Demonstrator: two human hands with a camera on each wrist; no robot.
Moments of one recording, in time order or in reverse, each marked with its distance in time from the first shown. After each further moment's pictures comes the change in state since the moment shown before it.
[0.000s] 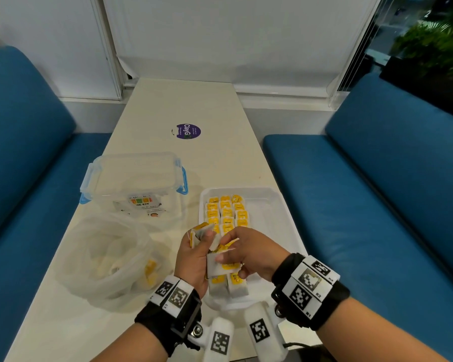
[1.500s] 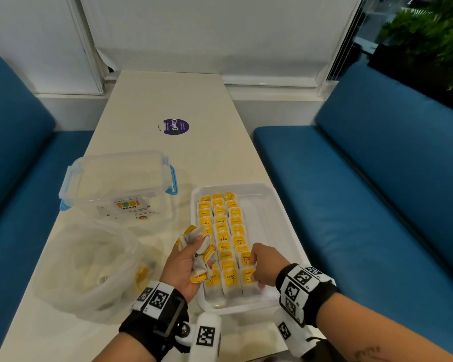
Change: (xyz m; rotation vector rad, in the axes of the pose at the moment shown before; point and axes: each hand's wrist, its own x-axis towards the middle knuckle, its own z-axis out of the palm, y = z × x) left_hand 0.014 0.003 -0.010 -0.092 0.038 -0.230; right_hand 0.043 0.077 -0.035 -0.747 0.193 0.176
